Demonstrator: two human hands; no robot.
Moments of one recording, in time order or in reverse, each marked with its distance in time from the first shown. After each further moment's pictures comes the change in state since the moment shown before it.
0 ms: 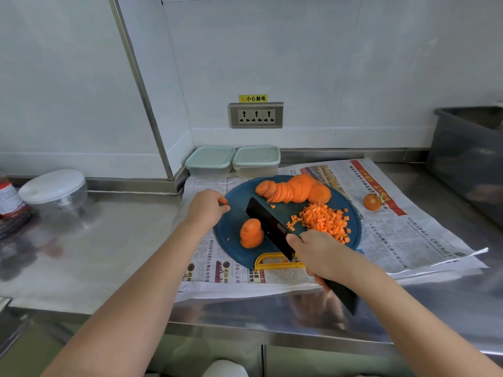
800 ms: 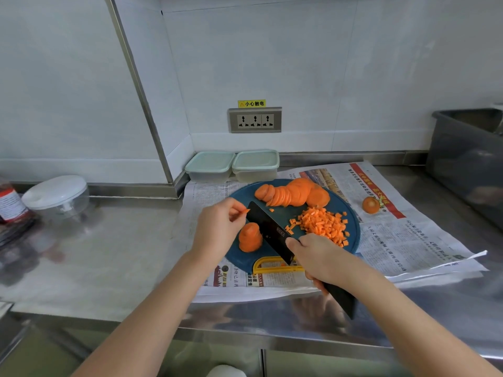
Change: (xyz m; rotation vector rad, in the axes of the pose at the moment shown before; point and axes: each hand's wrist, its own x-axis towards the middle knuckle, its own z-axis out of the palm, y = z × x) left_hand -0.061 0.028 0.008 -0.240 0.261 0.277; right_hand 0.005 0.010 0.001 0.131 0.000 0.039
